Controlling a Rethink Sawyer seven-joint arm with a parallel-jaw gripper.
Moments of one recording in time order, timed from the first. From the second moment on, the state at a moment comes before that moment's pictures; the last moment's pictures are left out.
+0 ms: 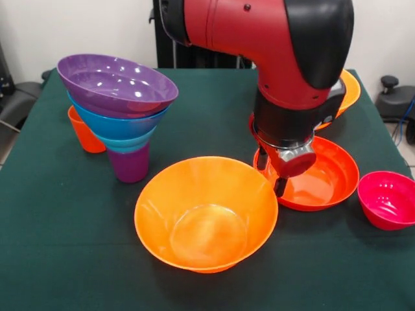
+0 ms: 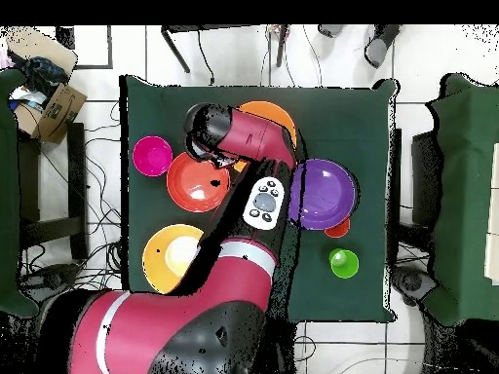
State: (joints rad) arm 0.03 -0.22 -0.33 1.07 0.39 0.90 2.62
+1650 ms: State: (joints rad) arm -0.11 -0.36 -0.14 1.07 0.00 0.73 2.30
